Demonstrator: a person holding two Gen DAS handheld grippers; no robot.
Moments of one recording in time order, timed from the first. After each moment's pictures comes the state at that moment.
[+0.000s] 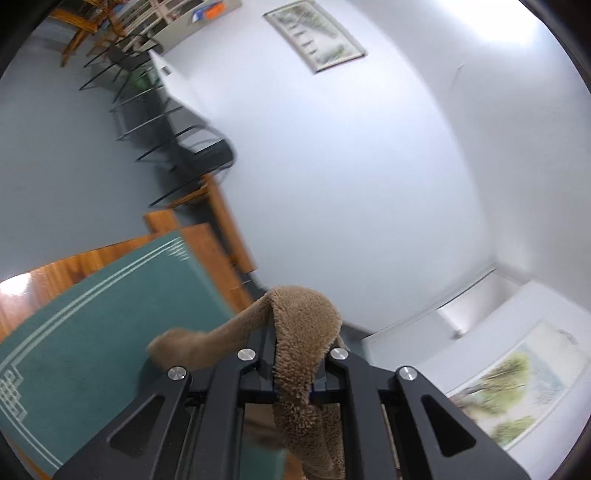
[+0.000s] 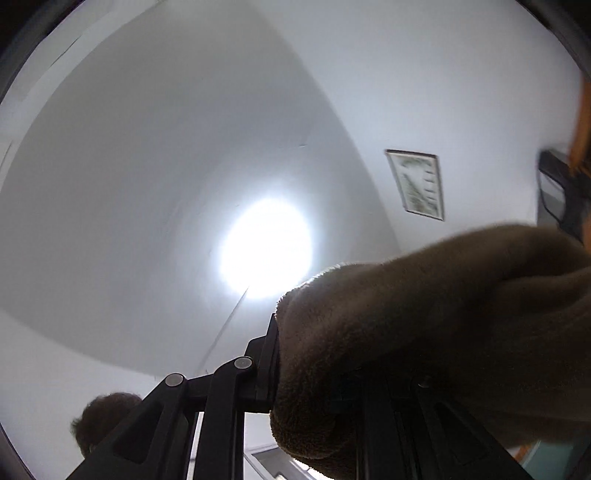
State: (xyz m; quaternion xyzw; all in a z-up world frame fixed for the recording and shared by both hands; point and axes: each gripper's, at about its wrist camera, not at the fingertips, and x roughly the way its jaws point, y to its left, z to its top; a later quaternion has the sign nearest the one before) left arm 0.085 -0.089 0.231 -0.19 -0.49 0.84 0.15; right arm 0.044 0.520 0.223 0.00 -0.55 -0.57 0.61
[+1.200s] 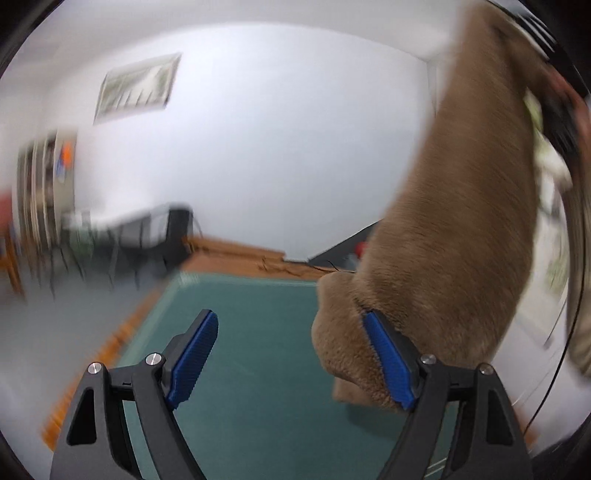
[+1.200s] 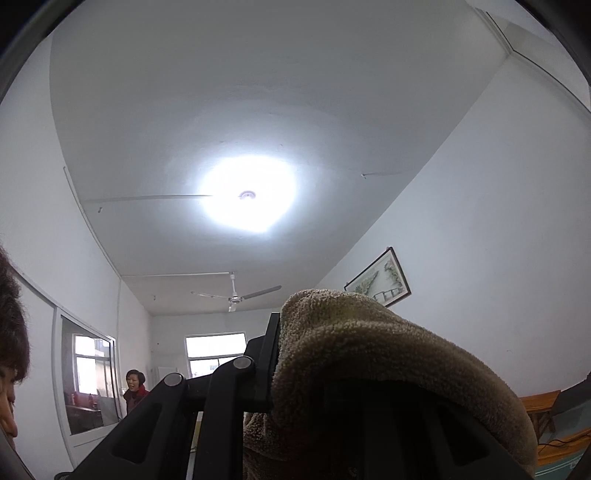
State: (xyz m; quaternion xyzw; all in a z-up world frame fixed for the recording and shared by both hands) left arm 0.197 0.125 0.166 -0.16 0.00 0.97 0.17; right arm 0.249 0.491 0.407 -0.15 -0.20 -0.87 0.43
